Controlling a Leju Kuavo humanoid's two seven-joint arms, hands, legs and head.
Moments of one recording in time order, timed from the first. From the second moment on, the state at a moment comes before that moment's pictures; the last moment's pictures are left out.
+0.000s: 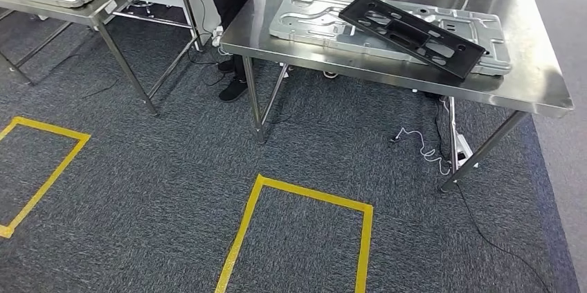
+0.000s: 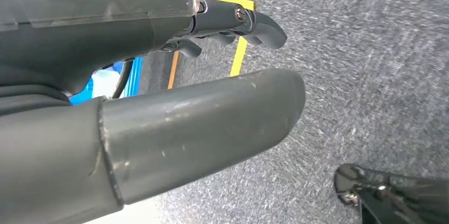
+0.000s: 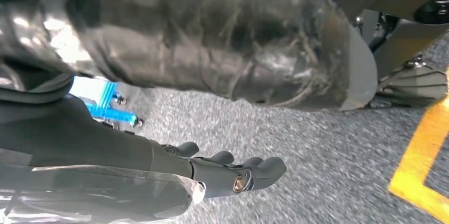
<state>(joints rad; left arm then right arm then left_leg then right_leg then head) -0.06 -0.12 1.25 -0.21 -1.32 0.04 -0.30 0.01 0.15 -0.46 -0.19 0.47 0.04 0.12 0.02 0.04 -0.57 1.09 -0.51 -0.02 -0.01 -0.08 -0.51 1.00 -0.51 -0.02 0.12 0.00</state>
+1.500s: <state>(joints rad) -0.06 -0.11 1.28 -0.21 -1.29 0.01 -0.26 0.00 0.14 -0.46 -0.19 0.54 0.07 0.12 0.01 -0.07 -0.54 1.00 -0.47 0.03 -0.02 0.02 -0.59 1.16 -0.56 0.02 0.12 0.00</state>
